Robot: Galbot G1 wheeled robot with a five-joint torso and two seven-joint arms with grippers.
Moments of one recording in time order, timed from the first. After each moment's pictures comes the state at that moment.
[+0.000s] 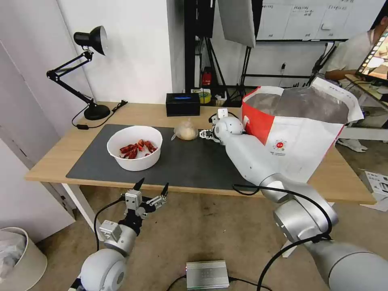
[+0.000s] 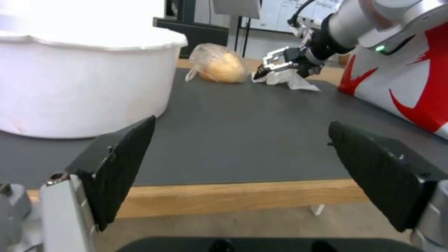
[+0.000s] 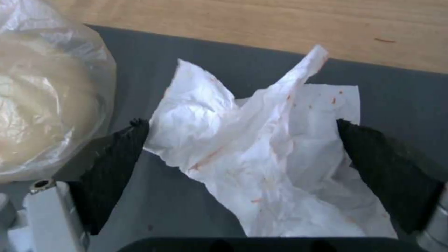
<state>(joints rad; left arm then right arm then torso) 1.46 -1.12 -0.33 -2.04 -0.45 -0.04 -0.05 -0.07 1.51 -0.06 0.70 0.70 -0.72 0.26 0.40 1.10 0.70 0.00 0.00</state>
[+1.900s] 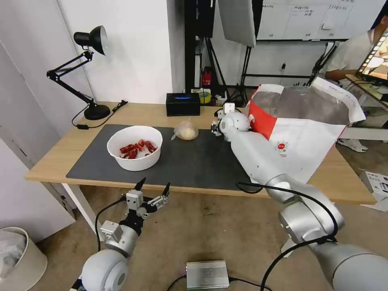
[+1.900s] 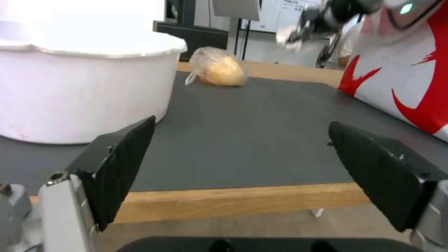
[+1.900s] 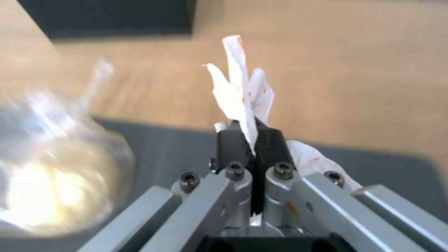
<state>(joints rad) 1.46 -1.11 -0.33 -2.05 -0.45 -0.04 -0.05 -0.08 1.43 -0.06 0.95 0.80 -0.72 0.41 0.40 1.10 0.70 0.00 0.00</state>
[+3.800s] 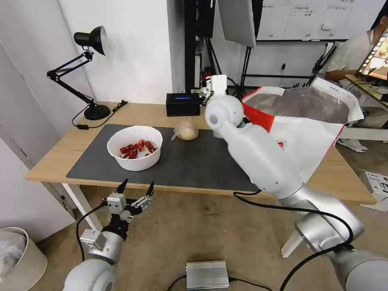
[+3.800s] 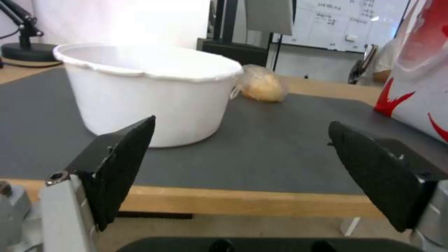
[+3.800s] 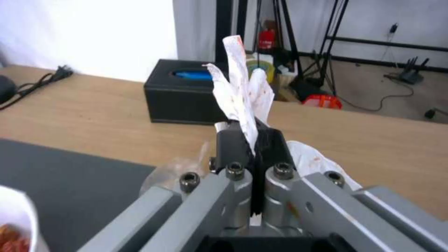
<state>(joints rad) 1.59 -1.17 -0.48 -2.13 -0.43 -0.06 -0.06 -0.15 1.38 -0.21 1.49 0.95 -0.72 0.82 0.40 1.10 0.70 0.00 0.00</state>
